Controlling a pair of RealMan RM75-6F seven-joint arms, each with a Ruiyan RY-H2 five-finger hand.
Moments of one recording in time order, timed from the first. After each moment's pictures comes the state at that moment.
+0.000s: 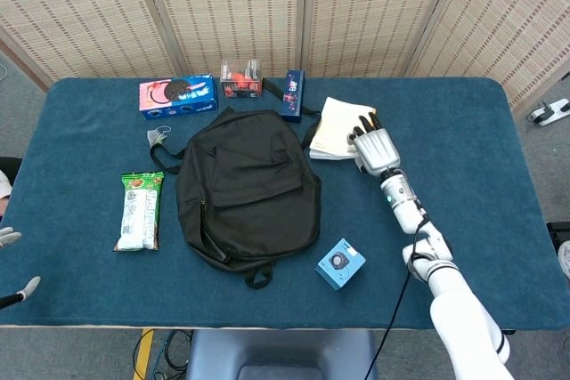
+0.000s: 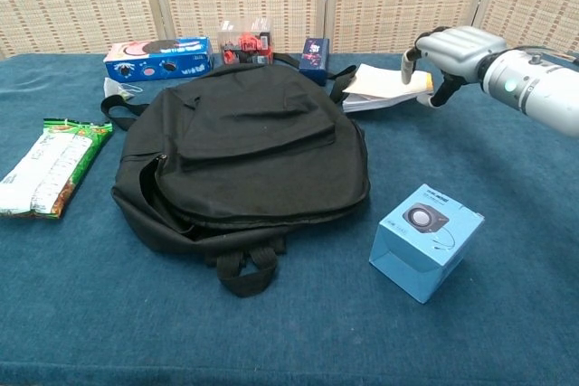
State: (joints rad) left arm -0.02 -1.01 -0.10 -1.72 1.30 1.45 -0.13; right arm 0.96 -1.97 0.13 -0.19 -1.44 0.79 0.27
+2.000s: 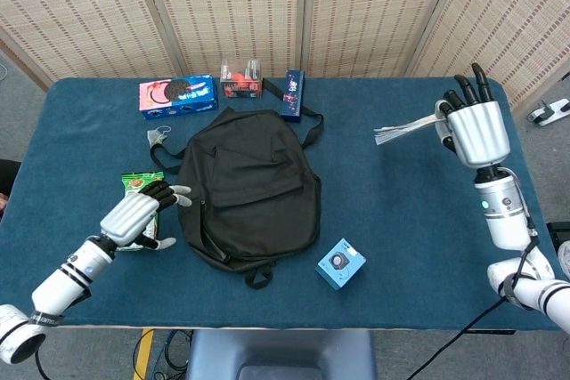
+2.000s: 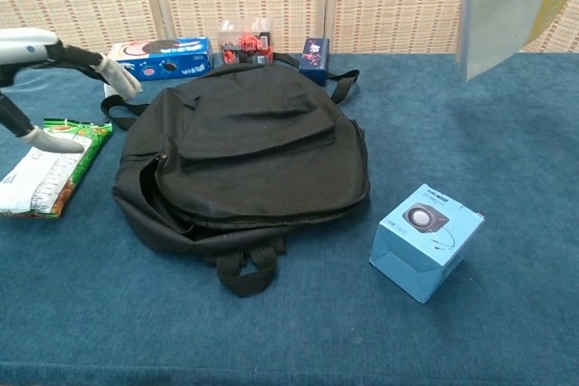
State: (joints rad) left arm -0.61 -1.16 -0.13 -1.54 1.62 0.92 -0.31; right arm 0.66 -1.32 0.23 -1.05 -1.39 1.34 -0.13
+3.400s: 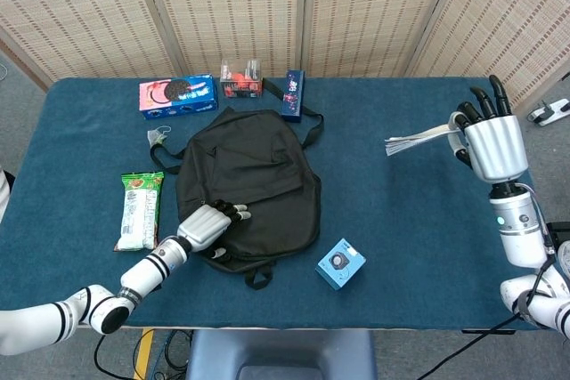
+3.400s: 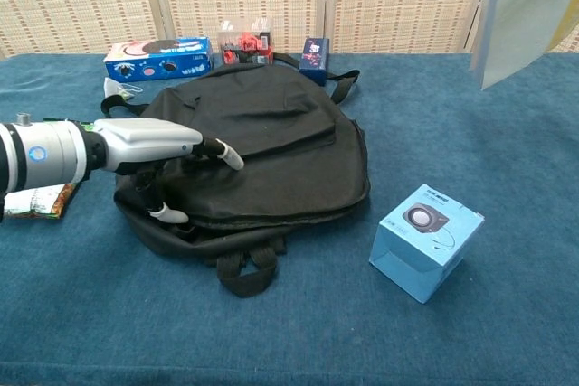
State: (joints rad) left arm -0.84 -1.49 -0.12 -1.42 1.26 0.68 0.20; right arm 0.58 -1.29 0.24 -1.11 -1.43 1.39 -0.10
